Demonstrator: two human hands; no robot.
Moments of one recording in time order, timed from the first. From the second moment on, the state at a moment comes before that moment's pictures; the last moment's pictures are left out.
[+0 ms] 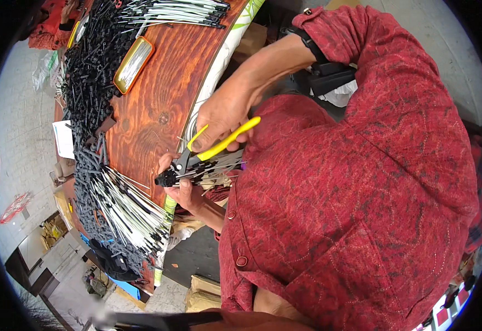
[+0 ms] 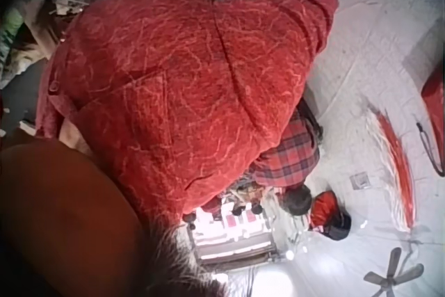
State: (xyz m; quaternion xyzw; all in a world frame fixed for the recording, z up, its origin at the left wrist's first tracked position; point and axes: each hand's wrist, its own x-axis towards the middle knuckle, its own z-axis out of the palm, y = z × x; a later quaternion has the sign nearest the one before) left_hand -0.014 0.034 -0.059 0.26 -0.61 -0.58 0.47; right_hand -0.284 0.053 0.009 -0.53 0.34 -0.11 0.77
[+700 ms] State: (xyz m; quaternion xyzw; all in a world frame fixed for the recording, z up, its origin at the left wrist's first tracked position) left_hand -0.012 0.030 -0.049 0.32 -0.62 -0.62 0.37; right_hand -0.282 0.032 0.046 -0.89 0.38 -0.07 0.25
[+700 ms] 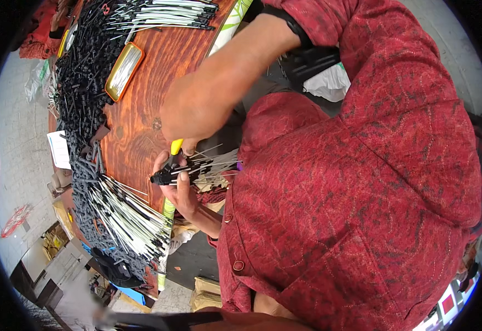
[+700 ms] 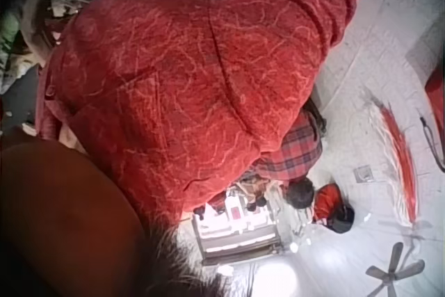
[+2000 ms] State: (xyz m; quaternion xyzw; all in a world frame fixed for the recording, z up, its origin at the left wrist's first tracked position) left_hand -0.011 0.023 -0.049 0.27 -0.63 -0.62 0.38; right_hand -0.276 0.030 0.030 -0.85 0.40 -0.05 0.35
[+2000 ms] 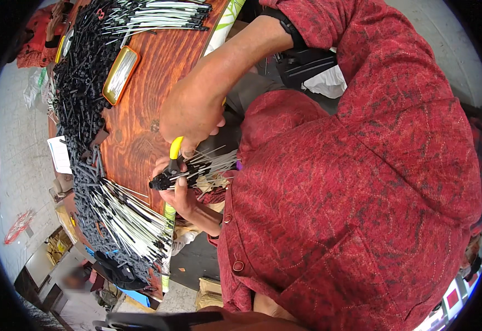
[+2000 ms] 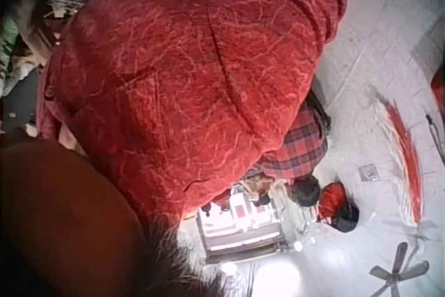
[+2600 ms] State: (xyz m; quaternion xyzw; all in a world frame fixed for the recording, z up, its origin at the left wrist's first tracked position) left_hand -0.012 0.024 -0.048 0.30 -0.65 -0.59 0.37; right_hand -0.273 0.047 0.058 -0.88 0.39 -0.07 0.28
